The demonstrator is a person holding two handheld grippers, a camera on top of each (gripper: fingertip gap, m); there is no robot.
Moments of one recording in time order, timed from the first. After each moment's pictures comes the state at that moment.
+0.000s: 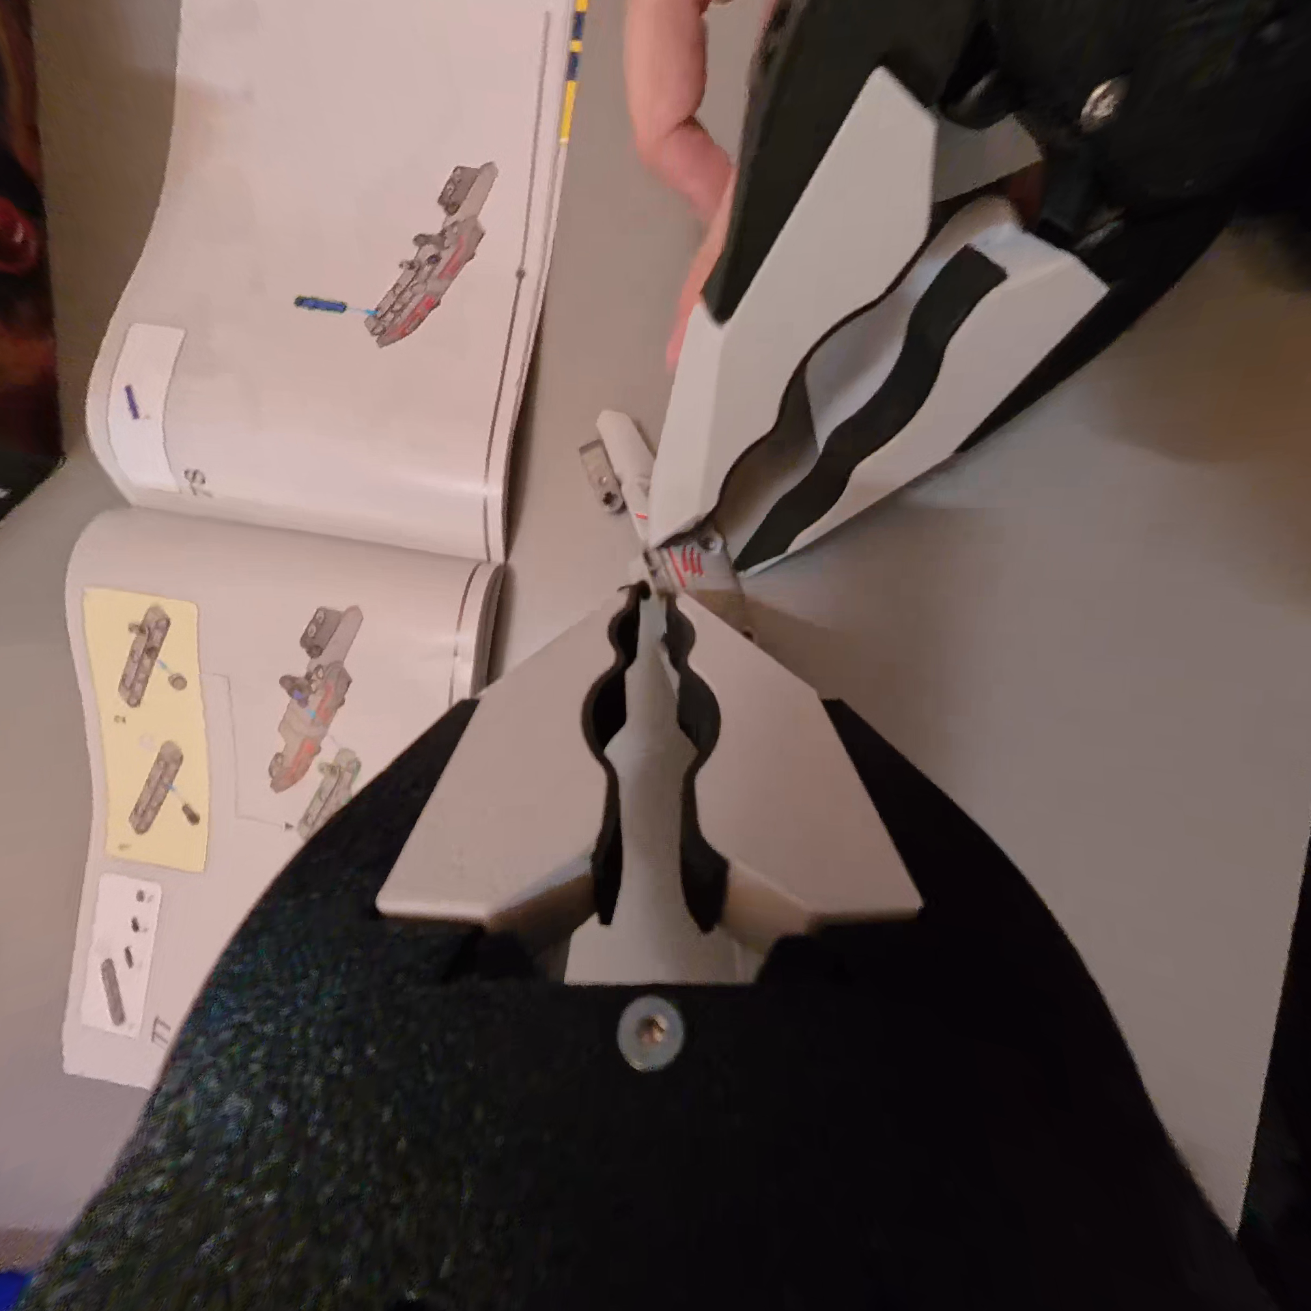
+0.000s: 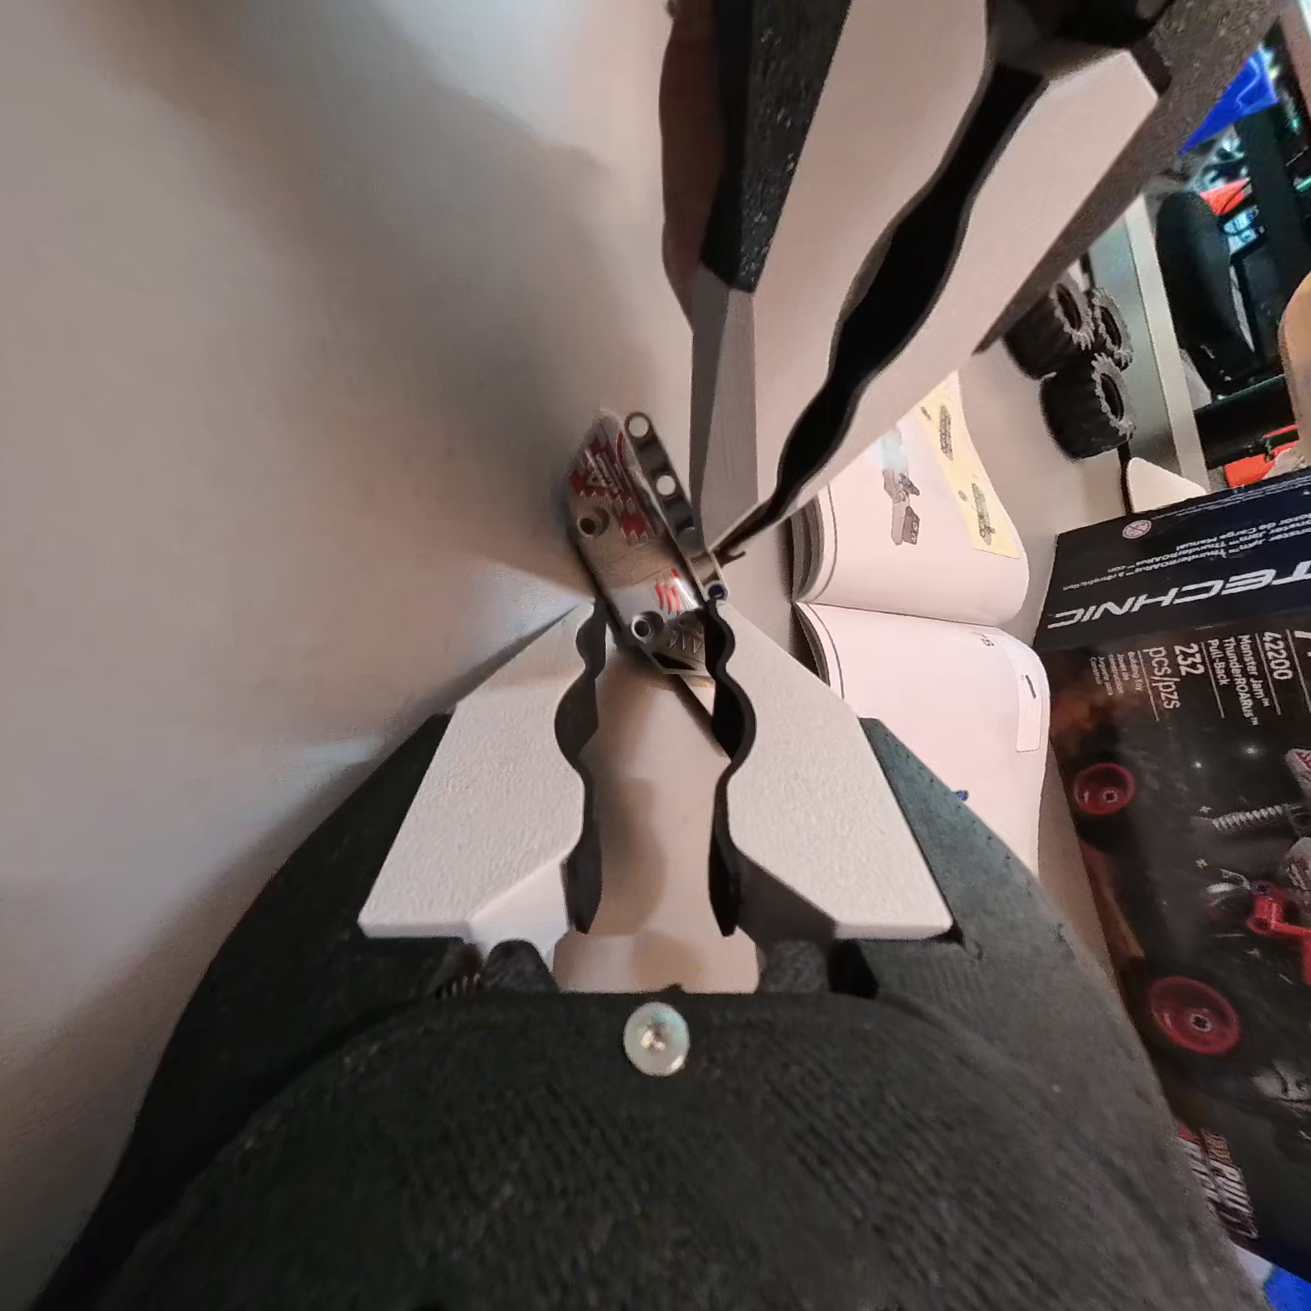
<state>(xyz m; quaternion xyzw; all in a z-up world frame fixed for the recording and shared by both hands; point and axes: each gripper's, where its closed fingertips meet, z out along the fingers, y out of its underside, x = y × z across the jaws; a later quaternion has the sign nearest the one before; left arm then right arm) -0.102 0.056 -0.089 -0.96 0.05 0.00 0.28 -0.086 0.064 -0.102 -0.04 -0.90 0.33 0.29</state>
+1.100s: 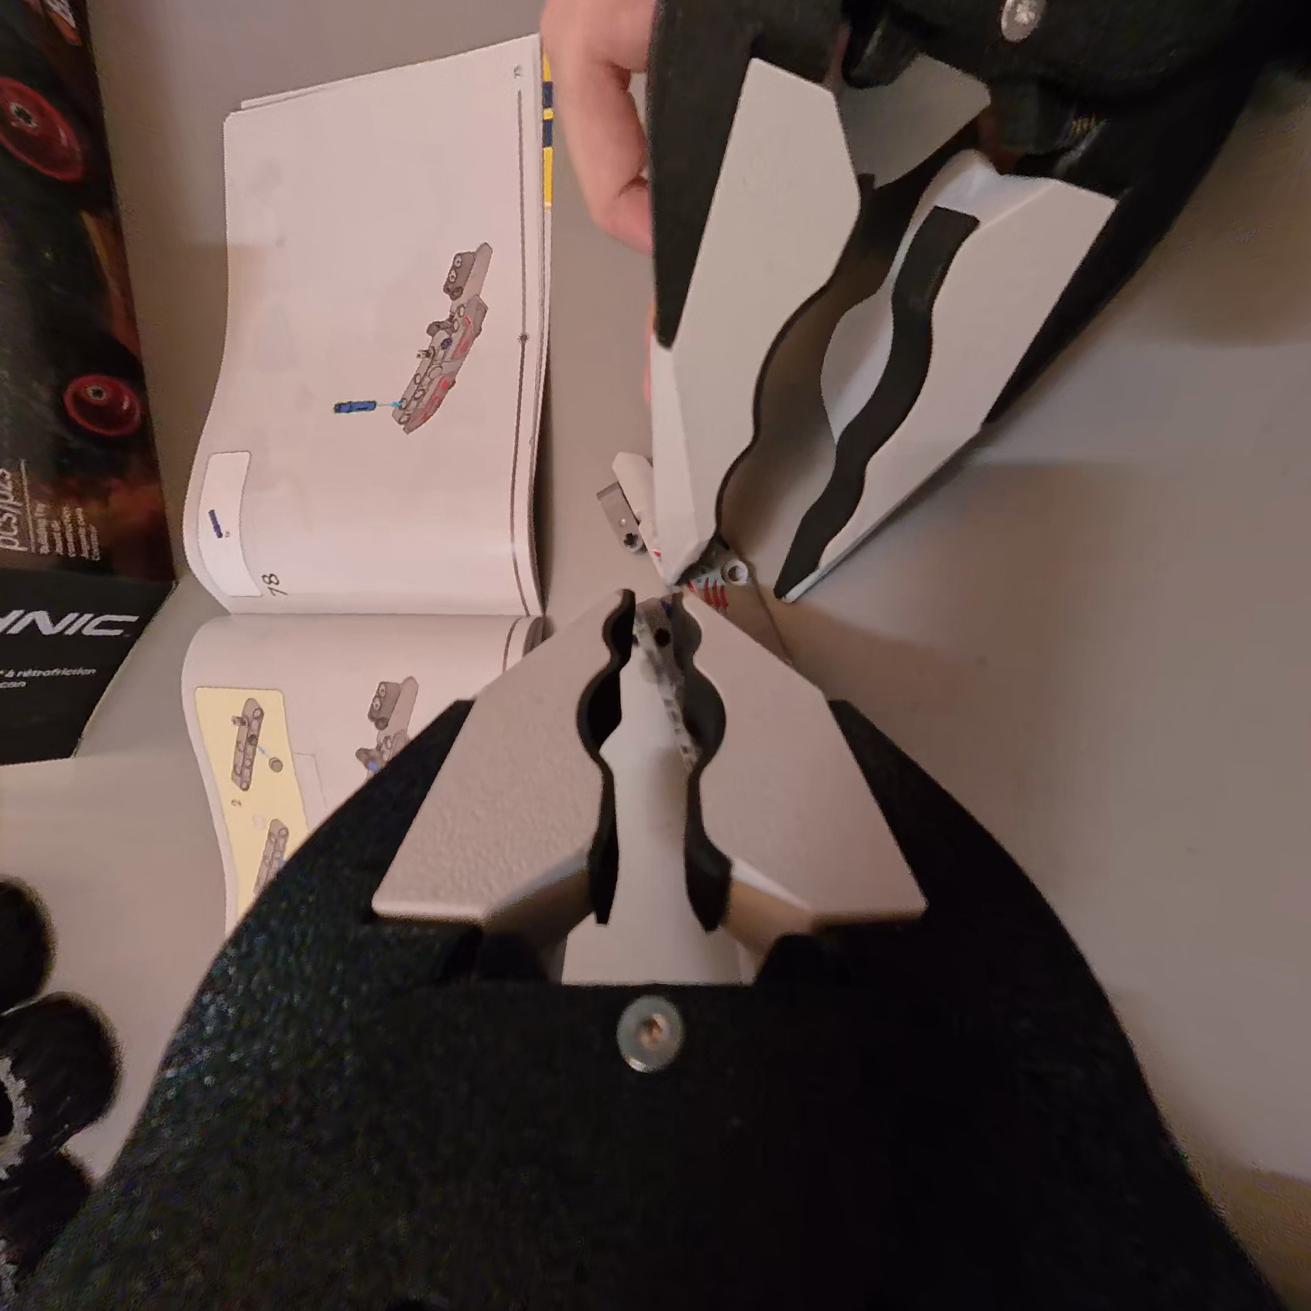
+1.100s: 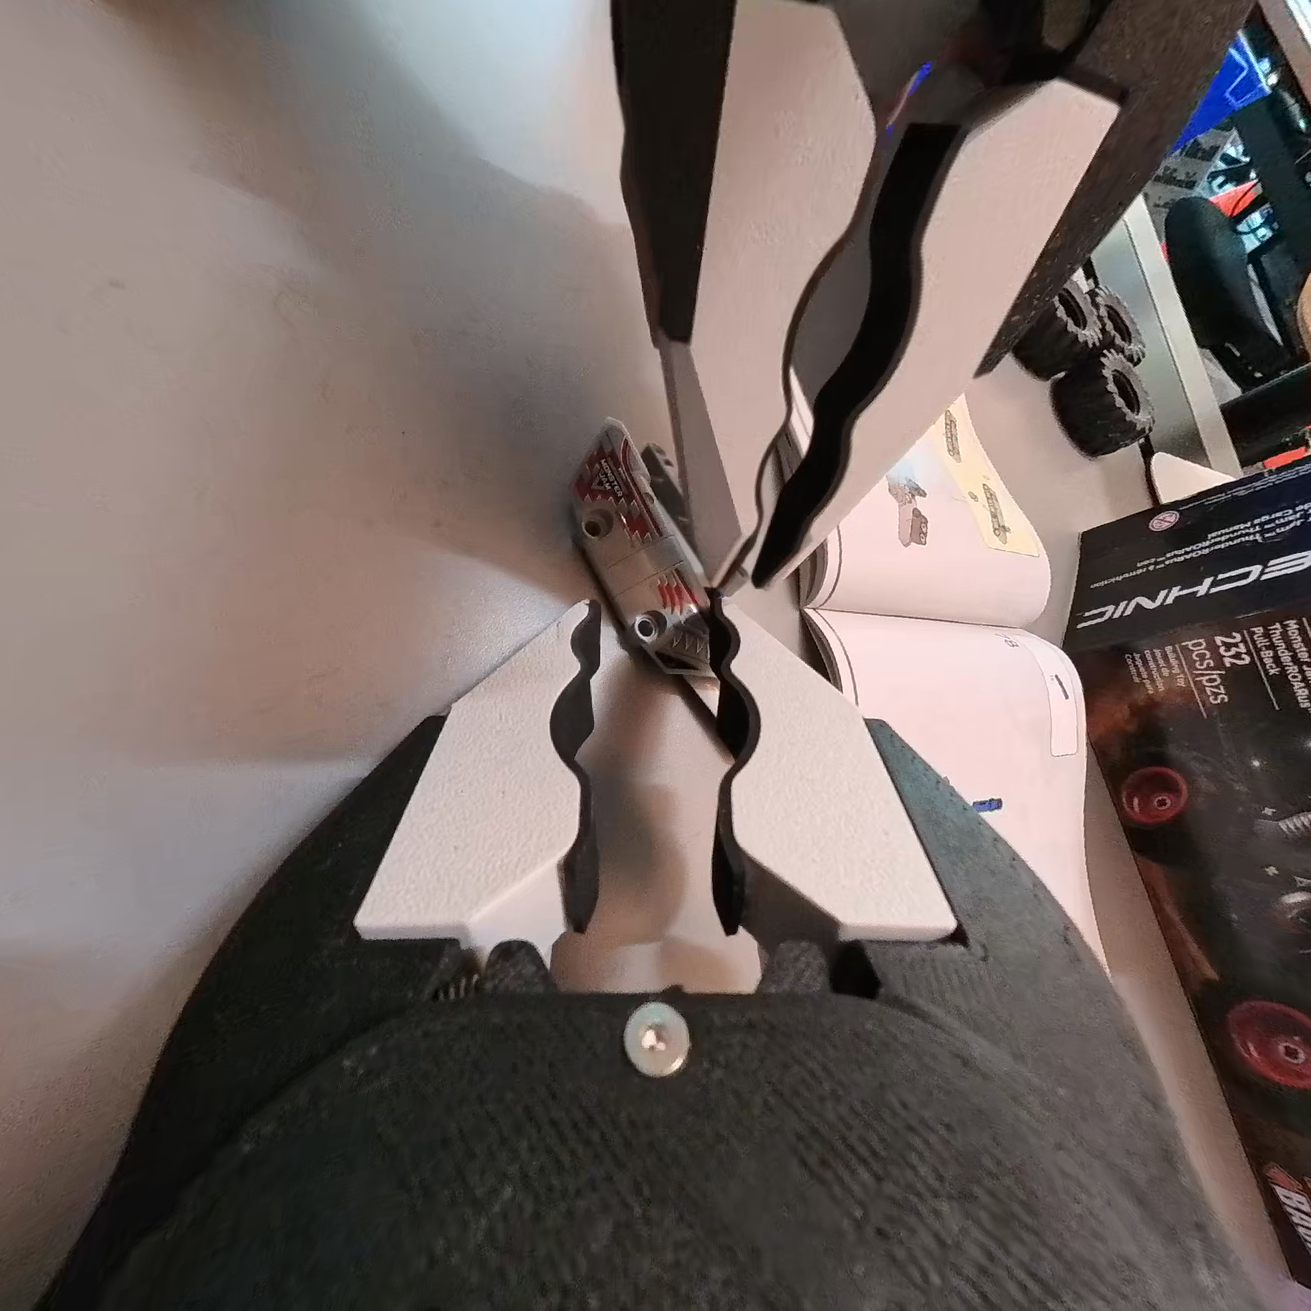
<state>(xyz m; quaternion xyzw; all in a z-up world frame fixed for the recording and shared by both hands) -0.108 0.068 -0.091 -0.94 0.14 0.06 0.29 -0.091 0.058 -0.103 -0.06 -0.89 0.36 0.27</state>
